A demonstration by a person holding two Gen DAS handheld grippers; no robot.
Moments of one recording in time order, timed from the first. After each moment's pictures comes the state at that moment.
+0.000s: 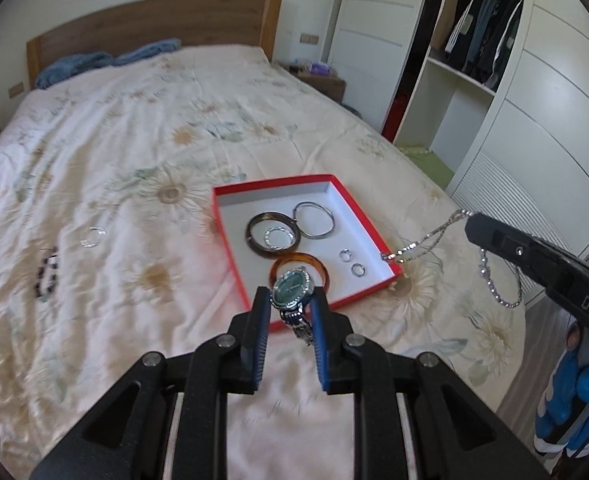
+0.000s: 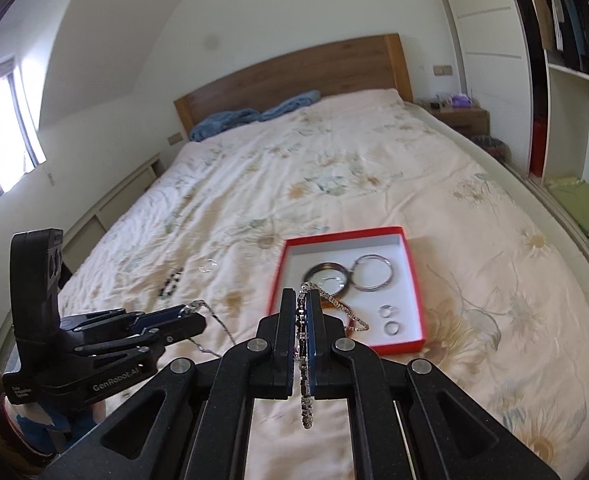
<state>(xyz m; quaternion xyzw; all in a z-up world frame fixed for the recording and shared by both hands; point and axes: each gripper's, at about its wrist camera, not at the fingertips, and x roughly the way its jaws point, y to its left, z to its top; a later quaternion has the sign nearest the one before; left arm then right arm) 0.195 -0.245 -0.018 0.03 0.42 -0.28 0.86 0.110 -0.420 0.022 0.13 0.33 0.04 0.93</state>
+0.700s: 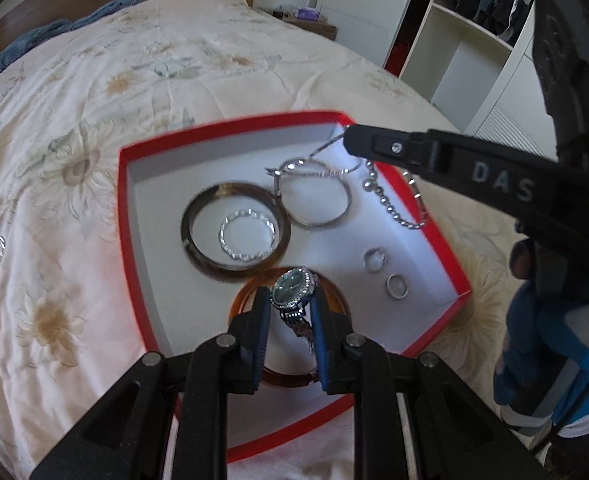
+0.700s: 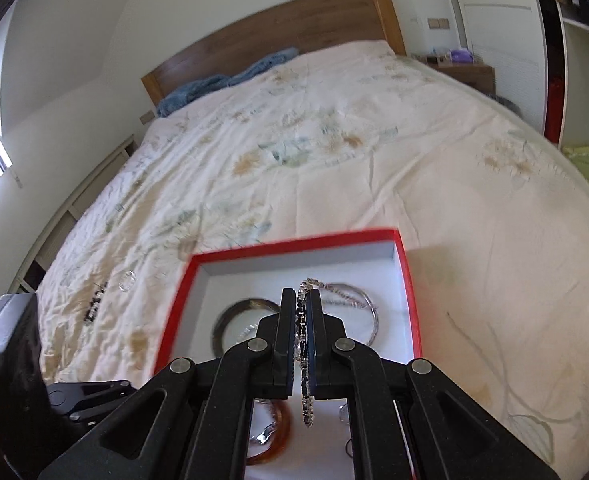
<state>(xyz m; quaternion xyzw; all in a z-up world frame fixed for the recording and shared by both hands) 0.284 -0.331 -0.132 0.07 0.49 -0.30 0.81 0.279 -0.476 -0.095 0.15 0.40 0.04 0.91</state>
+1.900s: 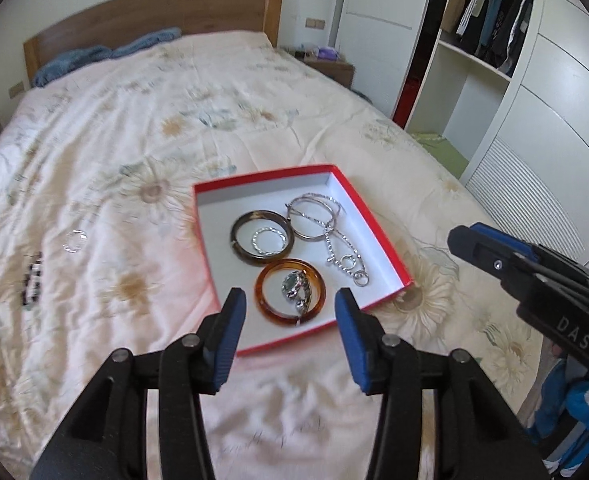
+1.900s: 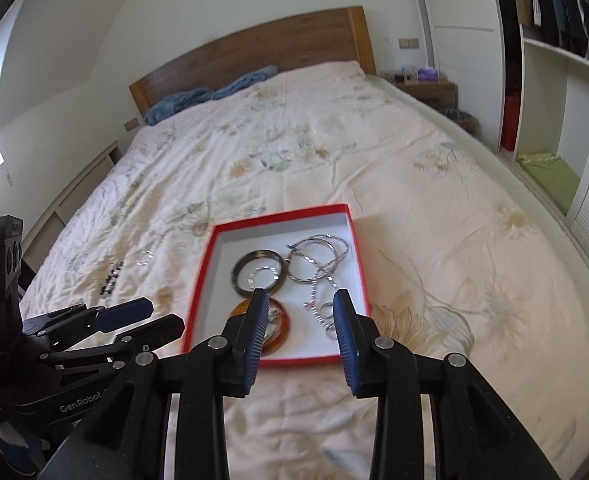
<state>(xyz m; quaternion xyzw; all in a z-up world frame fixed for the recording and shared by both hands) 0.204 -0.282 -0.028 0.06 0.43 -0.26 0.86 0.137 -0.458 -0.011 0.13 0.37 -0.02 0.92</state>
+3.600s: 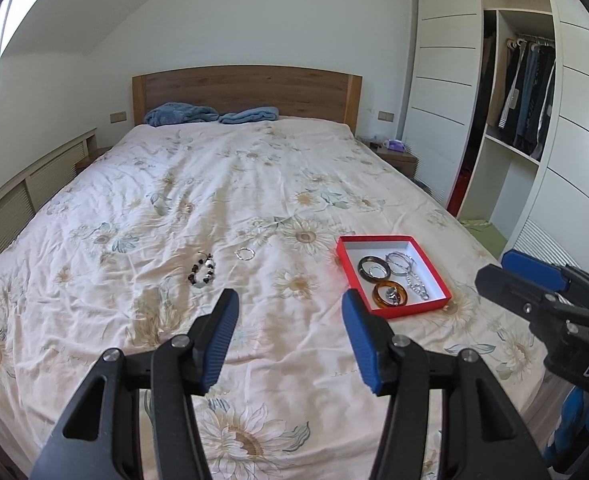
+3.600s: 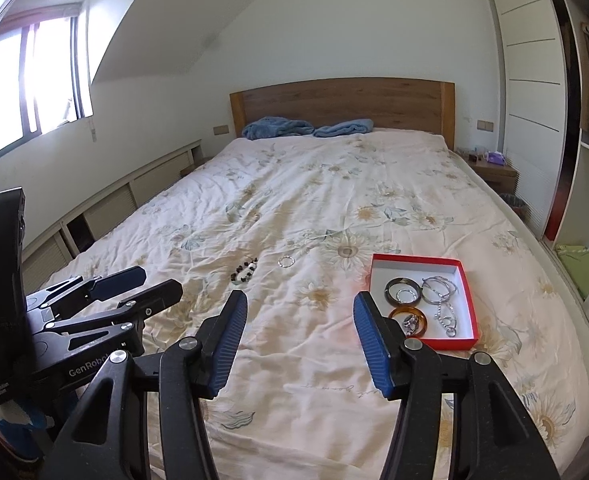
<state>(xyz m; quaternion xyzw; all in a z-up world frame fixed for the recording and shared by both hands) 0.061 -0.060 0.072 0.00 0.30 -0.14 0.94 0.015 -0.248 0.095 0.03 0.29 0.08 0.95</state>
